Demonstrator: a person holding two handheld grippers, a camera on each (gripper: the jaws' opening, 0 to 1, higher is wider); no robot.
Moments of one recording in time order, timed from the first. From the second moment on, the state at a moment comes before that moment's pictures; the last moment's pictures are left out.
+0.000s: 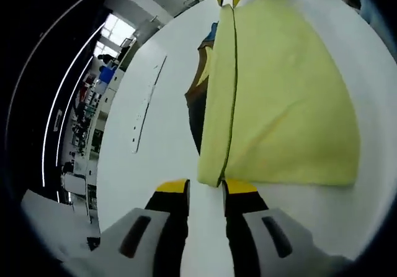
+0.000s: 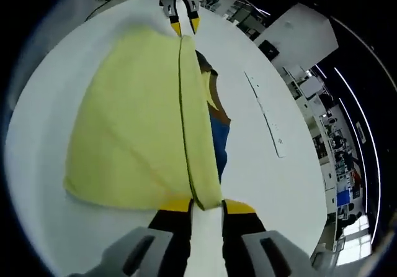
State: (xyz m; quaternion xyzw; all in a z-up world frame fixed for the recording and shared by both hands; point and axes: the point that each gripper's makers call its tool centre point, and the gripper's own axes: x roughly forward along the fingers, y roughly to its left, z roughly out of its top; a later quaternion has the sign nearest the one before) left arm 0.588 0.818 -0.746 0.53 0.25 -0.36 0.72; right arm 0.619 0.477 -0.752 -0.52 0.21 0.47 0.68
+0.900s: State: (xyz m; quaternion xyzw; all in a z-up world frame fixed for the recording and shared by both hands) left arm 0.605 0.821 -0.741 0.39 0.30 -0.33 0.80; right arm 0.646 0.480 -0.735 -0.50 0.19 0.43 0.73
